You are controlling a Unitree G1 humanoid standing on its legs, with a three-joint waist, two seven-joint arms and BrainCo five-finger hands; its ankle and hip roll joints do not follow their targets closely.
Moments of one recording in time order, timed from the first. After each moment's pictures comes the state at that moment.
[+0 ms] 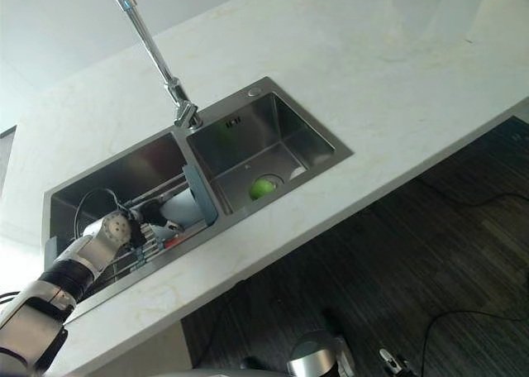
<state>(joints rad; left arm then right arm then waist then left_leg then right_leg) -0.51 0.67 -0.47 0.62 0.26 0.11 -0.25 0.26 -0.40 -0.13 1.06 0.73 -0.12 0.32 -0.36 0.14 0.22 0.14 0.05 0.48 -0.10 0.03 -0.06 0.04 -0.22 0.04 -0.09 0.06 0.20</state>
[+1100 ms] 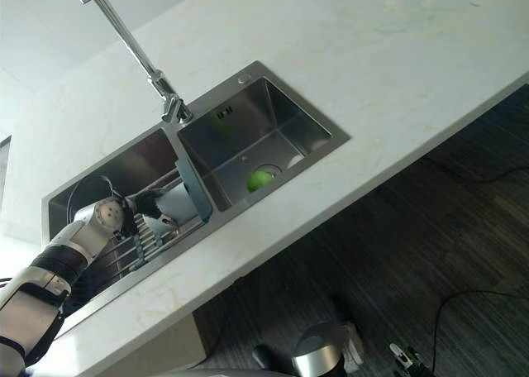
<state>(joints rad) -0.60 0.72 -0.50 0.66 0.25 0.05 -0.35 0.26 -0.44 -0.13 1.03 0.73 -0.15 0.33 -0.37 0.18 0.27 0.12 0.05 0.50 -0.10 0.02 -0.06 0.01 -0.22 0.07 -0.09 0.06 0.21</state>
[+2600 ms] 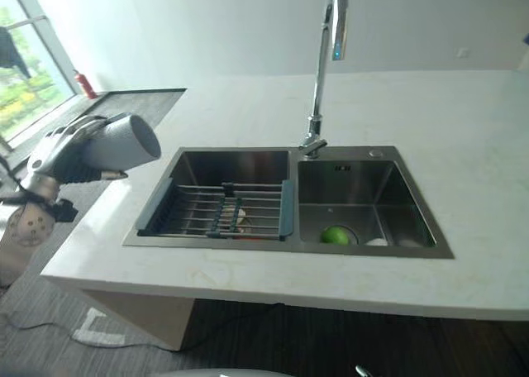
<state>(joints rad) -0.06 1.02 0.00 0.00 0.36 0.01 0.24 0.22 -0.33 -0.01 1.15 0.62 -0.10 0.30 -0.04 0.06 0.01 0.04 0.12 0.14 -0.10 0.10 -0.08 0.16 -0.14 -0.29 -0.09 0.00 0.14</state>
